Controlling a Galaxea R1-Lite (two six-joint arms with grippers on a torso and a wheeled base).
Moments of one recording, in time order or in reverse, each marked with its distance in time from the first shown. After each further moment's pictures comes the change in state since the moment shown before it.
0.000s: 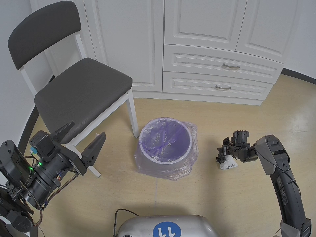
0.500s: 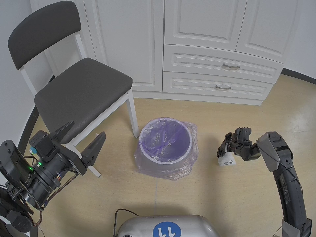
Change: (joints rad) left arm -0.001 -0.002 -0.001 0.000 -0.001 0.003; right arm -0.003 -0.059 0.084 -0.090 0.009 0.000
